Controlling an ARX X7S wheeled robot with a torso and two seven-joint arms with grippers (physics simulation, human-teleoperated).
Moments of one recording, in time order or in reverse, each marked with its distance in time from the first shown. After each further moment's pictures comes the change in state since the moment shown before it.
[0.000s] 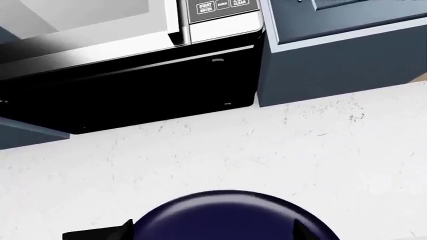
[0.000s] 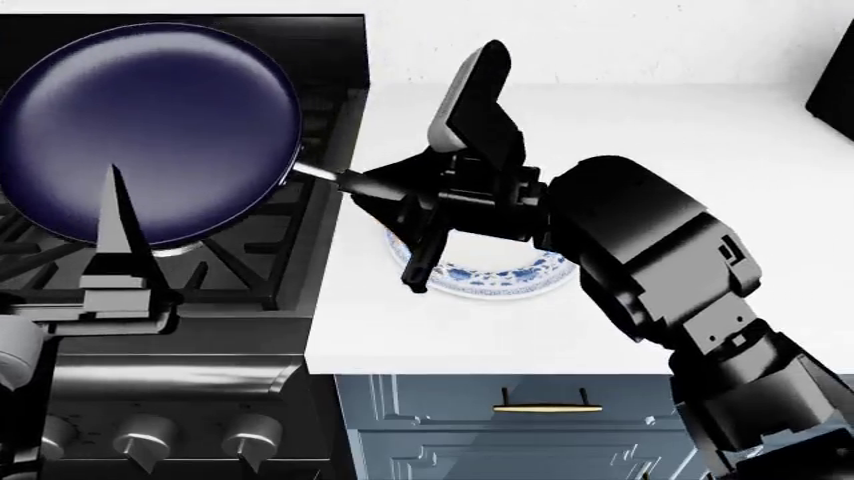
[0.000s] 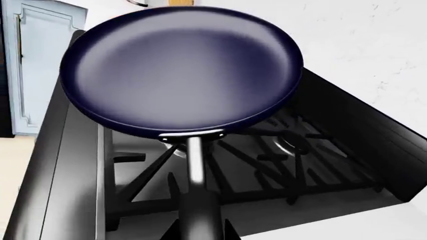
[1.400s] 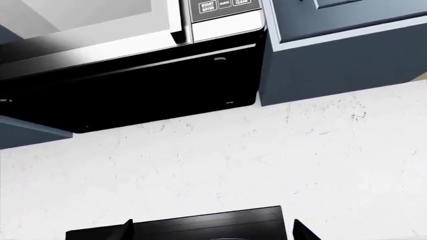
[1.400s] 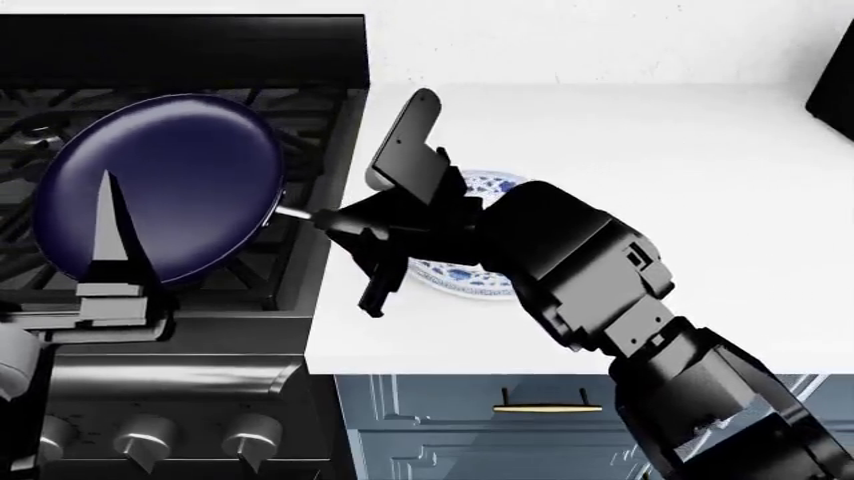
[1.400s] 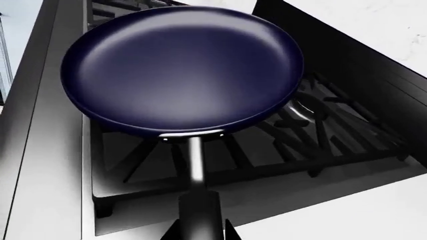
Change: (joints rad) left arm 0.035 -0.009 -0.005 -0.005 0.006 0.034 -0.009; right arm 0.010 -0.122 -0.127 0.120 -0.075 0.030 0.087
